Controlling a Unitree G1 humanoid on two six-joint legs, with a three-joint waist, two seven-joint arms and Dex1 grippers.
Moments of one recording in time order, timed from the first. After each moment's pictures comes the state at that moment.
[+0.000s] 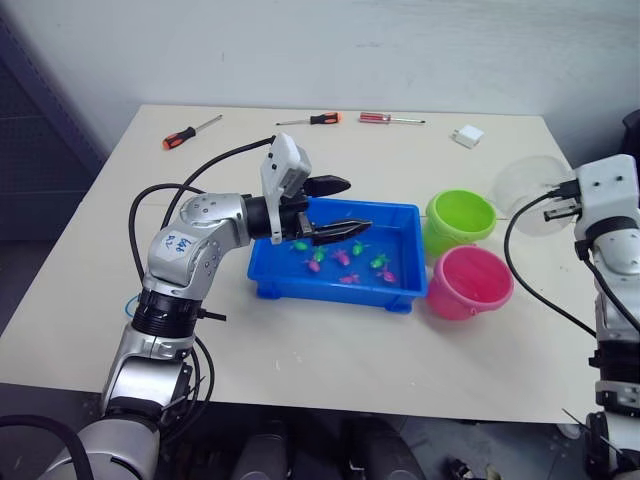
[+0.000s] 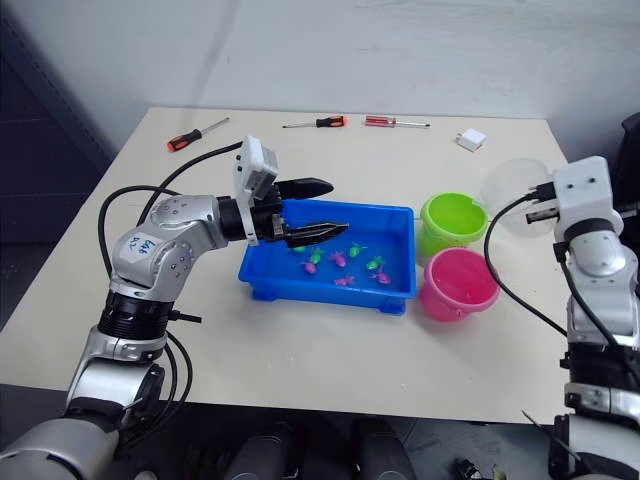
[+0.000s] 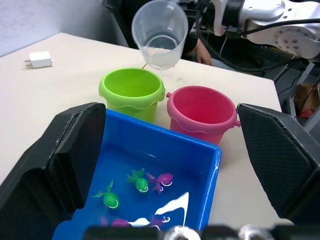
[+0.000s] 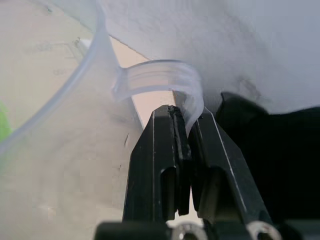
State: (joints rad) left arm -0.81 0.40 -0.10 0.01 -0.47 0.60 -0.85; right arm -0.53 -0.76 -0.21 0.29 -0.14 0.20 0.16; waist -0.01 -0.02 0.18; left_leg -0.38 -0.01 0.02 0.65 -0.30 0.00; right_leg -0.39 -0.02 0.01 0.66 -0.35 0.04
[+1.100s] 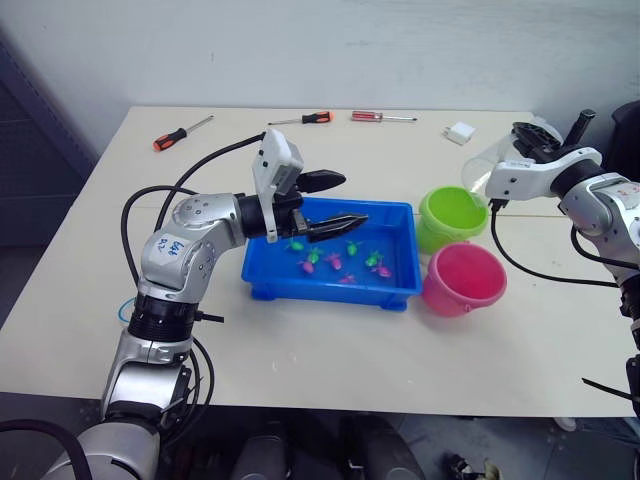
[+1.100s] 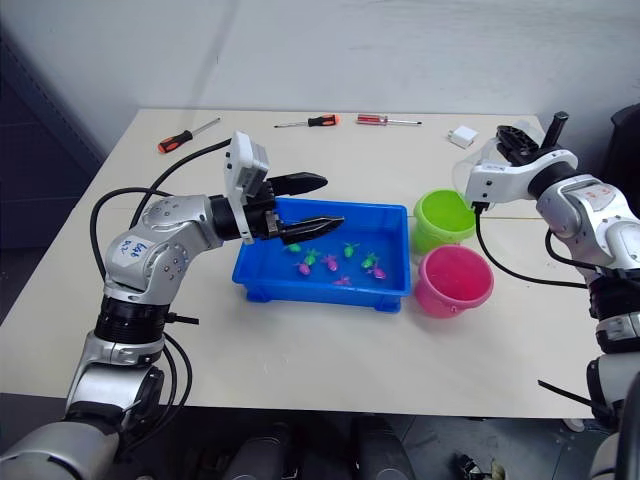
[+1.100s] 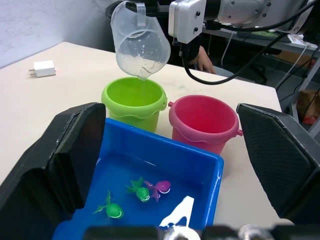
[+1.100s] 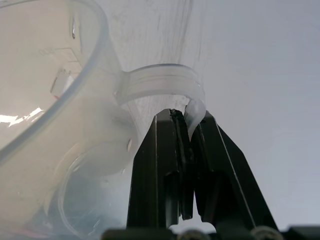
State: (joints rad) left arm -0.79 0.39 -0.06 -0.02 -0.47 0.61 -0.83; right arm -0.89 -0.97 0.27 0.63 -0.73 -0.37 0.06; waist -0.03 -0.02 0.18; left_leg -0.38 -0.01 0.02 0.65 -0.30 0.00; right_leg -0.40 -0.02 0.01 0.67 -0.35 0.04
